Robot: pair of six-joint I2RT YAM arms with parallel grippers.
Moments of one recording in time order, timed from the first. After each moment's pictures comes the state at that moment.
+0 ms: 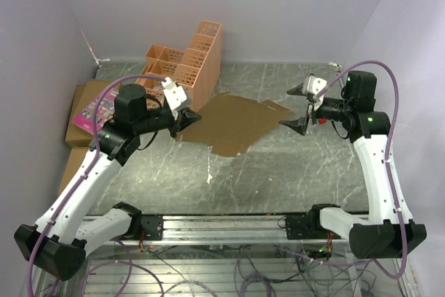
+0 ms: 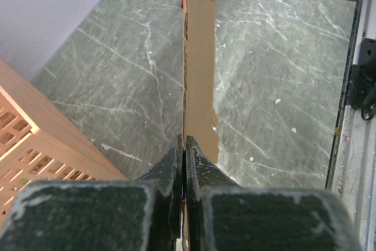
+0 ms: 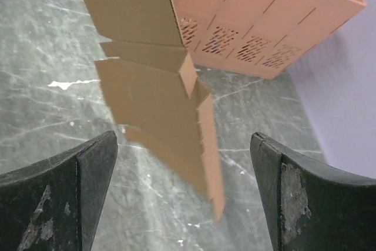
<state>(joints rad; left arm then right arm) -0.44 0.98 1.03 -0.31 0.68 0.28 0.01 1.12 1.27 -0.75 -1.10 -0.90</state>
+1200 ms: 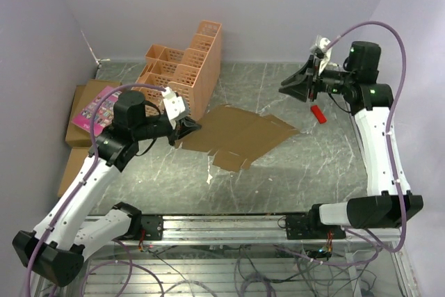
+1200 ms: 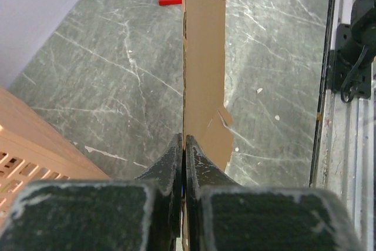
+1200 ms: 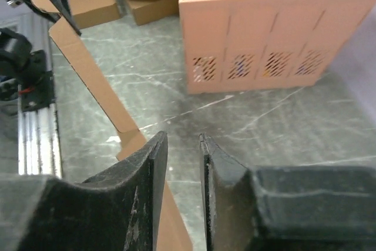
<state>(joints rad) -0.44 0.92 0.97 -0.32 0.75 0.30 0.00 1.32 1.58 -0.69 -1.16 -0.42</state>
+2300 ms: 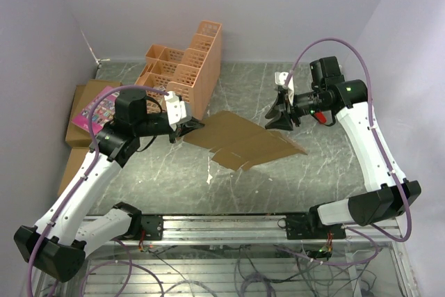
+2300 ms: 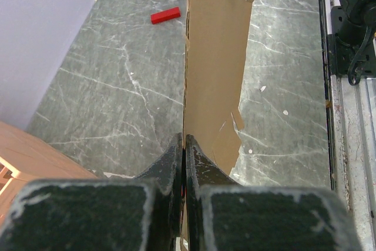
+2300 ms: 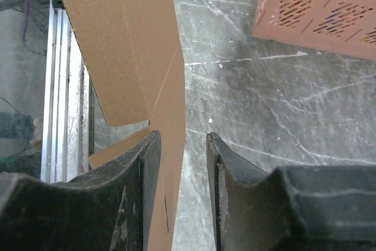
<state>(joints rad) -0.44 0.98 1.03 -0.34 0.86 0.49 0.25 1.39 1.58 -1.23 -1.00 -0.96</state>
